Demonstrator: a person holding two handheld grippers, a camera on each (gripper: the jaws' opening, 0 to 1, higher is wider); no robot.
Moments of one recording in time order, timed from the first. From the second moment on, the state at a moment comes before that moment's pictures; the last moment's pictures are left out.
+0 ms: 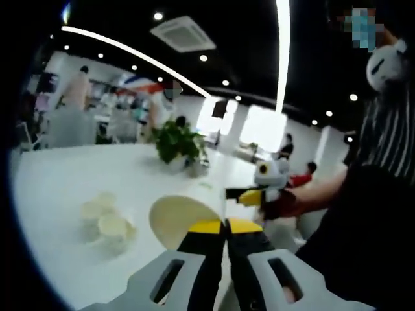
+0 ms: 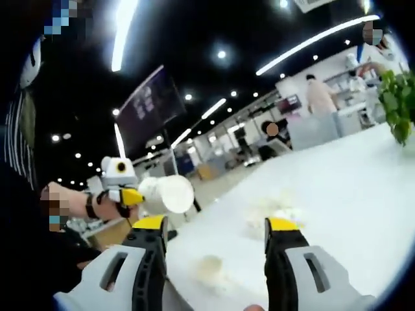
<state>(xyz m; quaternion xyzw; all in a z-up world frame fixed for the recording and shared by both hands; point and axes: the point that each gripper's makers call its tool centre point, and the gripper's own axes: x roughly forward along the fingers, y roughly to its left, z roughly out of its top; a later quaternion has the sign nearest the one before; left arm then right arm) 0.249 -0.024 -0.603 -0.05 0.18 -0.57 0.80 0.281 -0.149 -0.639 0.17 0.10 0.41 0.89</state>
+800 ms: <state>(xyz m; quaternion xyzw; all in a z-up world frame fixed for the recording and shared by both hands) 0.249 -0.013 -0.613 0.04 0.21 -0.57 0.80 0.289 -0.147 -0.651 0.16 0.12 0.40 0.89</state>
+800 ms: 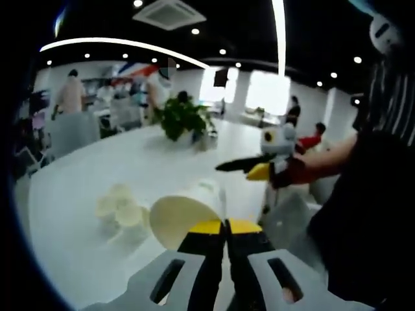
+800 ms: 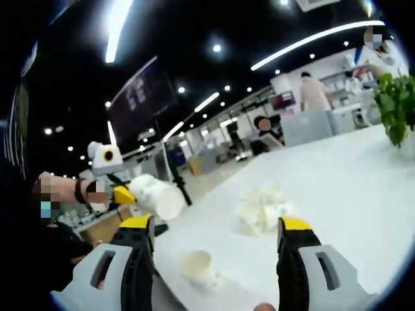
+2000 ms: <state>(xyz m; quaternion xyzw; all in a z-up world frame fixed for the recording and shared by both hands) 0.230 -0.024 -0.706 0.35 0.31 -0.59 0.66 0.300 -0.165 -0.656 0.17 0.12 0.37 0.91</state>
